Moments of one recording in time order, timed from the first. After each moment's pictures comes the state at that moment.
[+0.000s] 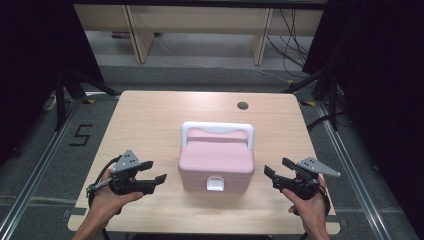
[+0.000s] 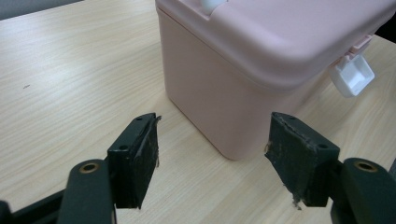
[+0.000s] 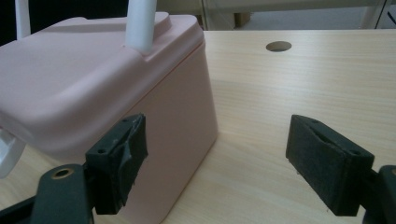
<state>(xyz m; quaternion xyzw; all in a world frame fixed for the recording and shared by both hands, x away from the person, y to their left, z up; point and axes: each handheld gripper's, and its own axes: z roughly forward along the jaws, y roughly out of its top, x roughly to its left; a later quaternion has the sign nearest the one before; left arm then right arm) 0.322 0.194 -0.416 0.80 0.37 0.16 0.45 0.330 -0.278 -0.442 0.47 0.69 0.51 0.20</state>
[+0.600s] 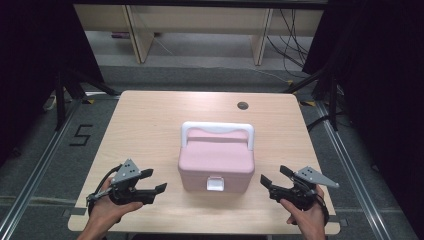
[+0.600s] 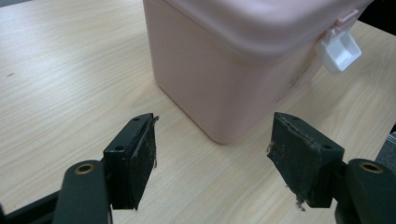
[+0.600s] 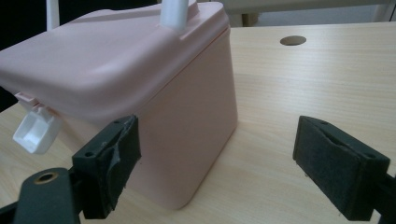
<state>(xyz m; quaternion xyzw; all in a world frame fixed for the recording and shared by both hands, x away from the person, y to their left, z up) 0.307 0.196 -0.433 0.80 0.36 0.15 0.45 0.306 -0.269 -0.450 0.47 0.69 0.52 0.18</state>
